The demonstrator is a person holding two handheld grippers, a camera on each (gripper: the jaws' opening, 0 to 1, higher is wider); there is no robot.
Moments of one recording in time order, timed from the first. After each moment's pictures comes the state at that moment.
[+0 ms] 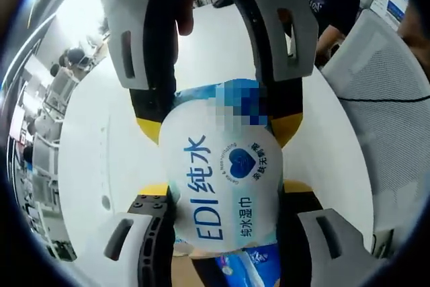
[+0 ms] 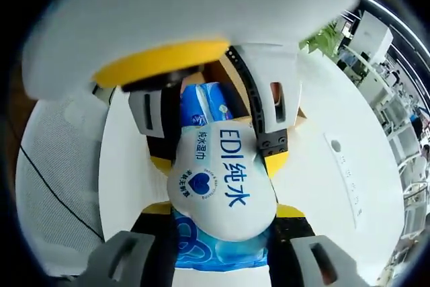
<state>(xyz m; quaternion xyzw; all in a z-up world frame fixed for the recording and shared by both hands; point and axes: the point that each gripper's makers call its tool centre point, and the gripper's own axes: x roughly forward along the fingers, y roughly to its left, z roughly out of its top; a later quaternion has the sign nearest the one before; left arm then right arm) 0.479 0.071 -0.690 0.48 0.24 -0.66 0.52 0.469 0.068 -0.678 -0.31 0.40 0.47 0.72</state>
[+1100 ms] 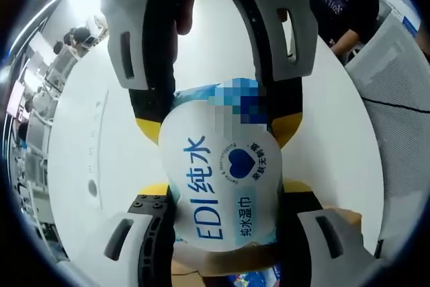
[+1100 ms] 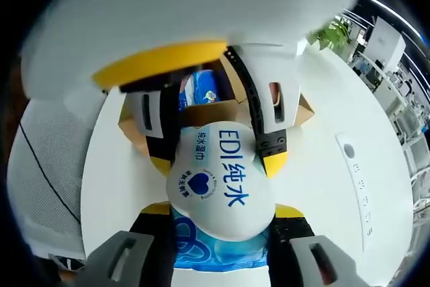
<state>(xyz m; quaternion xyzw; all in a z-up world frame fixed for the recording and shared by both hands) 0.516 0.069 -0.734 0.46 0.29 -0.64 0.54 0.513 0.062 -0.725 -0.30 0.39 0.52 0.69</state>
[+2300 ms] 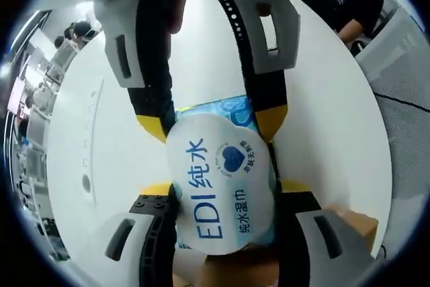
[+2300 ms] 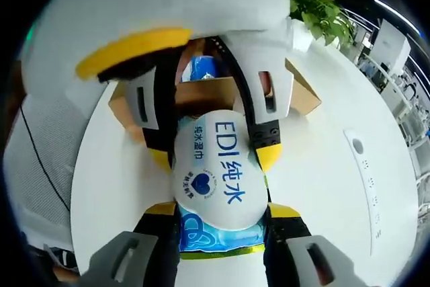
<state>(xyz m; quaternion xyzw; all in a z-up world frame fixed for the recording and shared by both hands) 0.525 0.070 -0.764 0.48 0.30 -0.62 0.54 0.519 0.055 -0.754 -0.30 0.39 0.54 0.69</state>
